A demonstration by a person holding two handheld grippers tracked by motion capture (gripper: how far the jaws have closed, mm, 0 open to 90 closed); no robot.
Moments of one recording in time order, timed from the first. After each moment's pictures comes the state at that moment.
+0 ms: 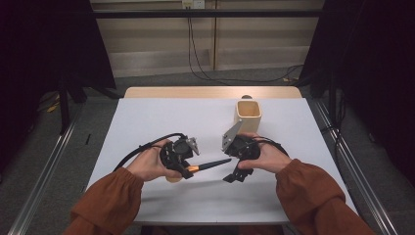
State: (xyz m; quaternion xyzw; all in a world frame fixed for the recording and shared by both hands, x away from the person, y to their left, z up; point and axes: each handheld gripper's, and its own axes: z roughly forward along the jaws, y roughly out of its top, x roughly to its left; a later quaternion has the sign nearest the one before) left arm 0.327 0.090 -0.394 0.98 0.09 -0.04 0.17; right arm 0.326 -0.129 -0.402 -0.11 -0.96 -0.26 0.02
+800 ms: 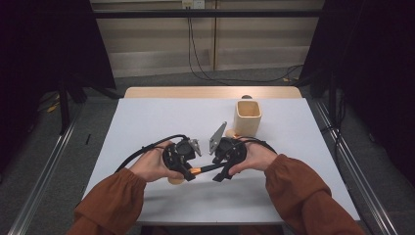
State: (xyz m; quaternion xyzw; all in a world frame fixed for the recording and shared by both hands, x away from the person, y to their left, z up) left arm 0.327 0.085 -0.401 0.98 0.09 -0.05 0.17; right arm 0.333 -0.098 -0.414 -0.07 -0.97 -0.24 0.05
